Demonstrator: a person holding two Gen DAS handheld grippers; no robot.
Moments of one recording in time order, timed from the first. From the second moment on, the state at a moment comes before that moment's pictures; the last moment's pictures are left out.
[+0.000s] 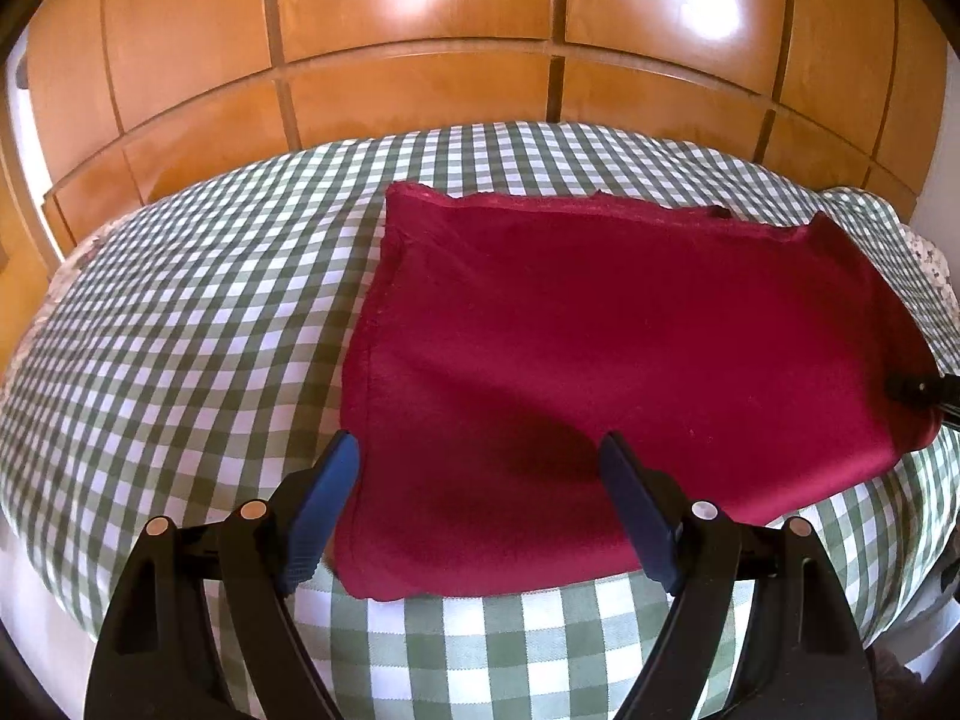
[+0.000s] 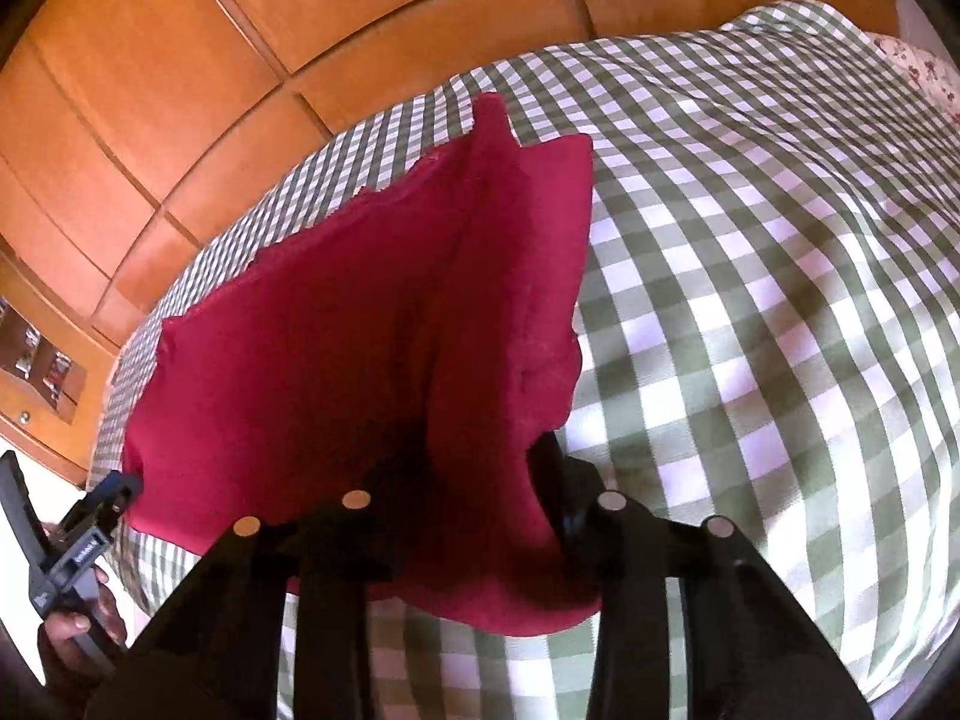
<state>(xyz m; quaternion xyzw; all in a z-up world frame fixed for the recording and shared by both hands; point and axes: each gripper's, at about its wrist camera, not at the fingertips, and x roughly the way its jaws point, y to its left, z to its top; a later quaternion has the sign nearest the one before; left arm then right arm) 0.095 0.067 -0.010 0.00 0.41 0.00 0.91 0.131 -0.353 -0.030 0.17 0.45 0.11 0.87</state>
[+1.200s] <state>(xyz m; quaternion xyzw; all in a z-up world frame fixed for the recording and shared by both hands) 0.171 0.069 0.022 -0.28 0.43 -0.26 0.82 0.117 -0.130 0.008 0.04 0.39 0.32 0.86</state>
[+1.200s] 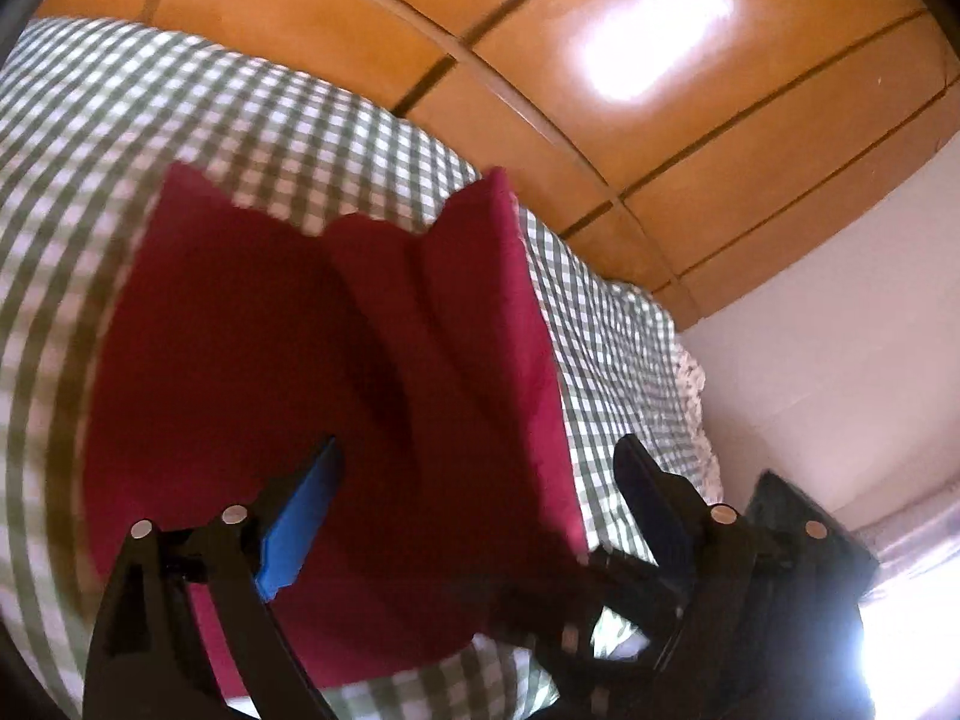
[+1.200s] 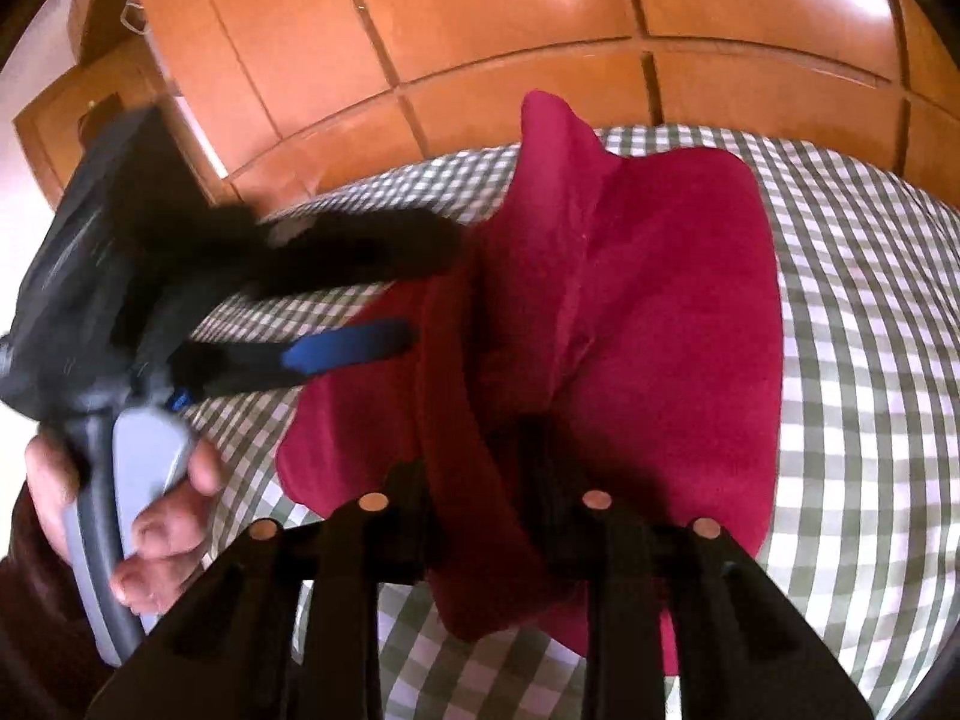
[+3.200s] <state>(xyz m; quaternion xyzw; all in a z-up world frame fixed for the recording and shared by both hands) 0.138 0.107 -0.019 -0.10 0.41 -0.05 0.91 0.269 -0.099 0.037 0.15 0.43 0.32 0.83</state>
